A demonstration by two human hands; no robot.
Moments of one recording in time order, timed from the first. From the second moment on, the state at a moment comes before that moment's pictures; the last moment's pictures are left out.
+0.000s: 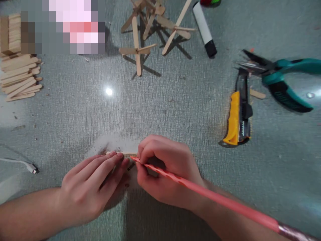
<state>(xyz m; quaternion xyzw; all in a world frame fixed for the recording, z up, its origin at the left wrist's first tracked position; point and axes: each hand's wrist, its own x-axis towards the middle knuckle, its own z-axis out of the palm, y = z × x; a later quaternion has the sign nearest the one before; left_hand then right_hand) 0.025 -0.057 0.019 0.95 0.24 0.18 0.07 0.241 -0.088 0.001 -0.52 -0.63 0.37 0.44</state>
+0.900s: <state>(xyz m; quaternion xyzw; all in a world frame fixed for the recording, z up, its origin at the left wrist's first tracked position) 0.025 -0.055 0.020 0.96 0.23 0.17 0.08 0.238 -0.086 0.004 -0.55 -0.64 0.34 0.41</state>
